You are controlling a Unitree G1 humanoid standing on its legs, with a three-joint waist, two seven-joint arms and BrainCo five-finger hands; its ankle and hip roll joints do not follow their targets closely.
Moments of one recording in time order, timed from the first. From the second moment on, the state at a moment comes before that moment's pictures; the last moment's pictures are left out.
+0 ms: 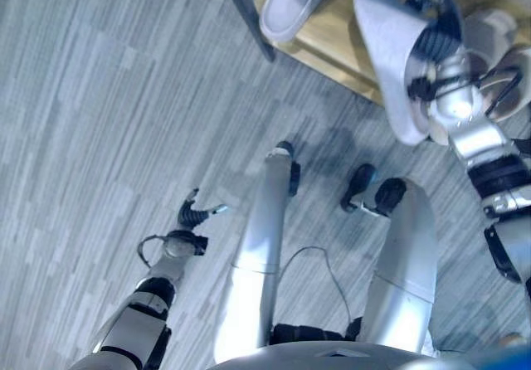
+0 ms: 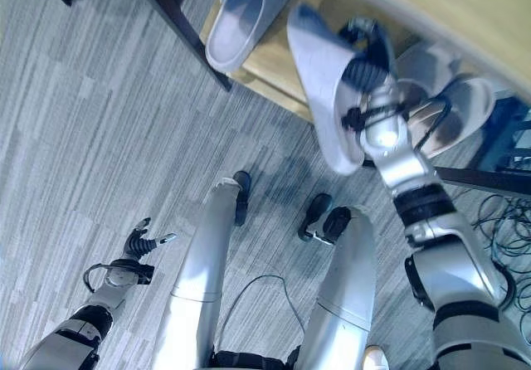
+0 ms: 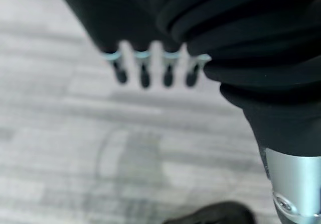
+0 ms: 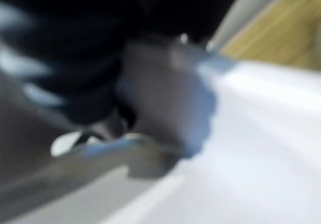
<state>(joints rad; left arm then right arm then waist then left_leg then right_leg) -0.32 0.39 -0.32 1.04 -0.21 -0.25 0.24 -1.02 -0.68 0.37 0.54 0.02 -0.19 -0.38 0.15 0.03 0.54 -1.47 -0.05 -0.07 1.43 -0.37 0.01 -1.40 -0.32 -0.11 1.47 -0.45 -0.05</state>
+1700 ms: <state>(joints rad) 0.00 0.43 -0.58 1.08 -0.30 -0.25 0.25 -1.42 -0.39 0.67 1.33 0.29 -0.12 -0.53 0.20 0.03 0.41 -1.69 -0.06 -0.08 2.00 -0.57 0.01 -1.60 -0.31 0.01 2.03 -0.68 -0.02</state>
